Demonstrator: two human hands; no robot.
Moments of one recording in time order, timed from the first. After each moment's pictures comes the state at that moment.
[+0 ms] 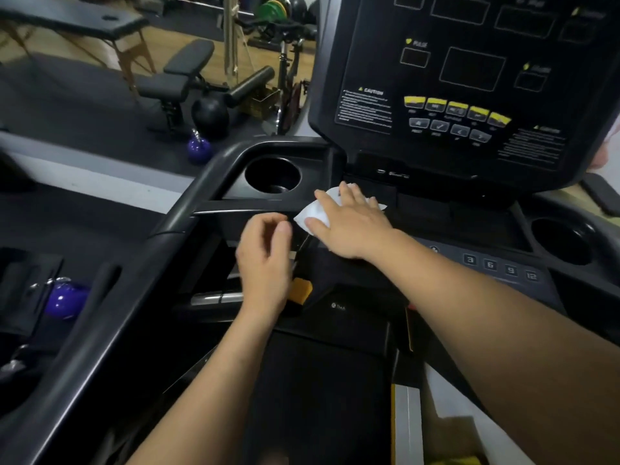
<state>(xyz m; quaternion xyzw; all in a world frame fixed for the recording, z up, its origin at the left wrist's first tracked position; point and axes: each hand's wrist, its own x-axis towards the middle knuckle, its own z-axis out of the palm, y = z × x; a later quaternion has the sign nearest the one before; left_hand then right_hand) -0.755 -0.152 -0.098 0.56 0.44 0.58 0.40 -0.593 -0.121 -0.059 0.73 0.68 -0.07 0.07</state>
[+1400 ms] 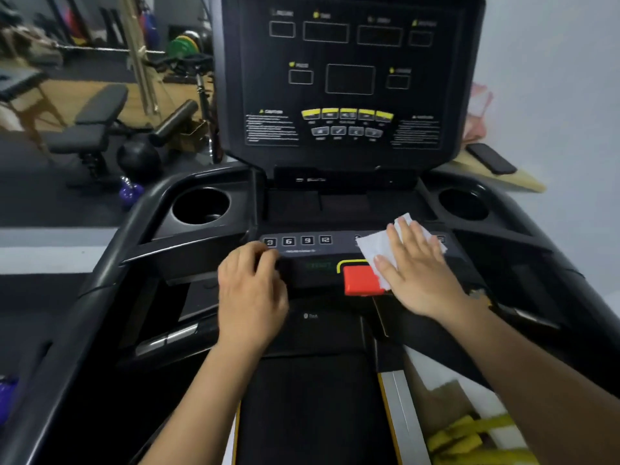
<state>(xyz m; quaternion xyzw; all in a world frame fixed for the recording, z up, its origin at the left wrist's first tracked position) -0.727 -0.186 -0.095 0.84 0.38 0.37 0.04 -0.477 -0.301 -0.080 0.85 0.53 -0.04 -0.03</state>
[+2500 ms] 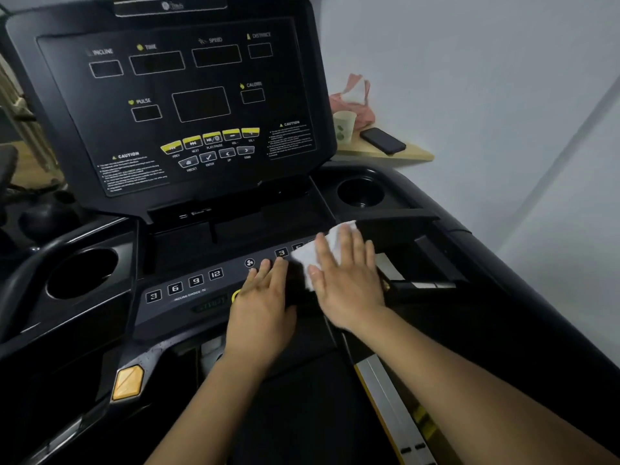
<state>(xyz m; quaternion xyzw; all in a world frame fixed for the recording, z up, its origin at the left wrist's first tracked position) -0.598 -0.250 -0.079 0.94 0.26 0.20 0.03 -0.462 -0.337 -0.092 0.90 0.43 0.05 -0.08</state>
